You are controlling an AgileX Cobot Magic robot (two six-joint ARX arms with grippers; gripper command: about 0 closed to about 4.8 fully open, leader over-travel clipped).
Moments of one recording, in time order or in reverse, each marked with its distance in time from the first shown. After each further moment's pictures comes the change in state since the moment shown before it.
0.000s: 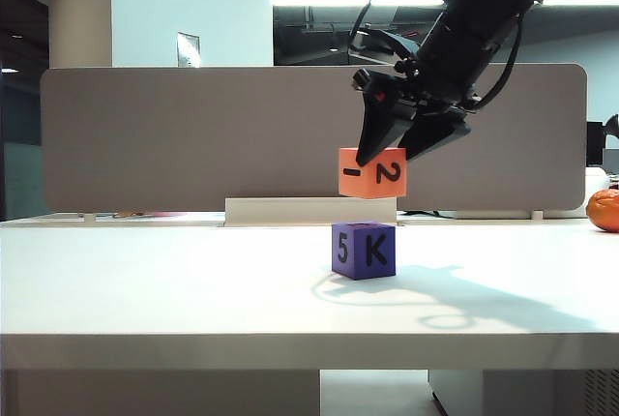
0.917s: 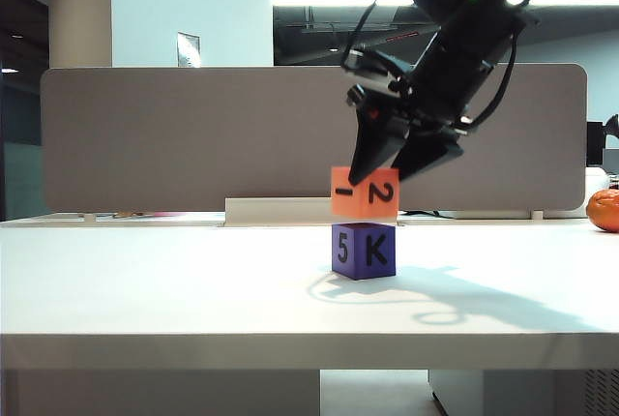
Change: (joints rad) left arm 0.000 0.000 0.000 0.000 0.000 0.000; right arm 0.001 0.050 -0.001 -0.006 -0.051 0.023
